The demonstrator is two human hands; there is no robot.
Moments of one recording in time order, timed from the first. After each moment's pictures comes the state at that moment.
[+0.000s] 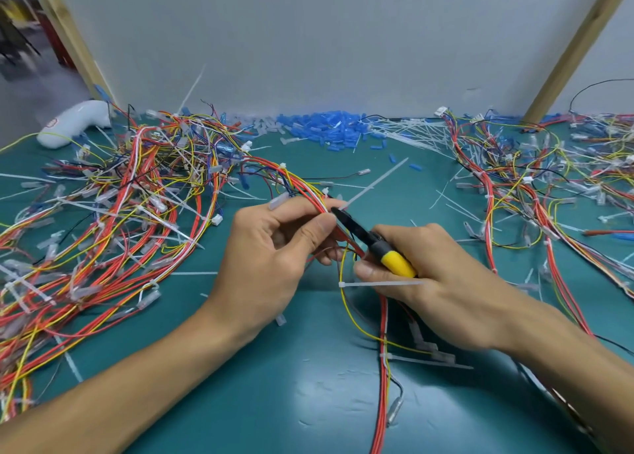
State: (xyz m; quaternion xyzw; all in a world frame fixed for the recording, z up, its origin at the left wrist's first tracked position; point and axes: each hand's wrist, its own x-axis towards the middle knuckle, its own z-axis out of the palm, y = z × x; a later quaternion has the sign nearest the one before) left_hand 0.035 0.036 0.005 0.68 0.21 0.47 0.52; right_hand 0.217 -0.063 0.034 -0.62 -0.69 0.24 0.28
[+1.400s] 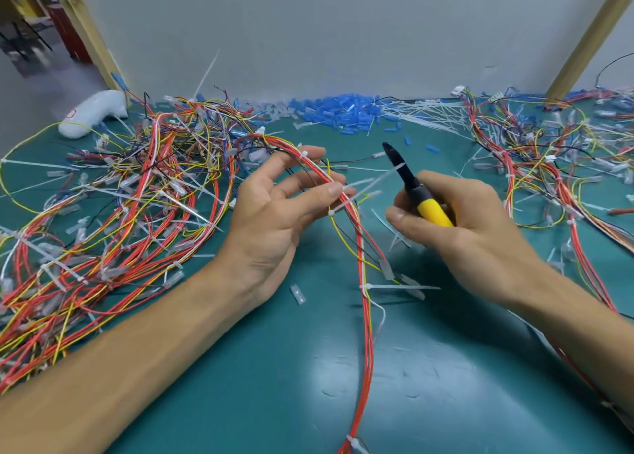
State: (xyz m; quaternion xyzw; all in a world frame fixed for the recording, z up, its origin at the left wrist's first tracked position) left_hand 0.030 0.048 0.019 0.49 0.21 0.45 0.72; right_hand 0.221 -0.055 0.029 -0.64 -0.60 0.22 0.43
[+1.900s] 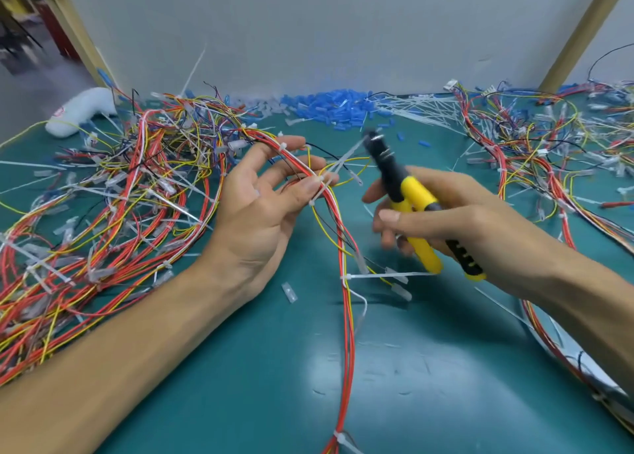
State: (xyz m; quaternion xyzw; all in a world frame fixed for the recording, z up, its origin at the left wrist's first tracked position) left_hand 0.030 0.055 0.019 0.50 0.19 0.48 0.70; right_hand 0.235 -0.053 0.038 -0.57 -0.55 0.44 0.42
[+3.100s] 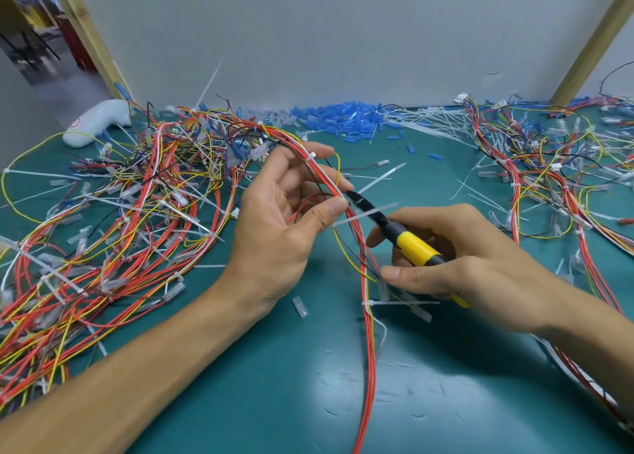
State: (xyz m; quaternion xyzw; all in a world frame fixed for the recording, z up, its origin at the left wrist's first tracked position) left_hand 0.029 0.051 0.015 0.65 0.19 0.48 0.56; right_hand 0.226 -0.062 0.037 -0.58 -0.63 0.39 0.35
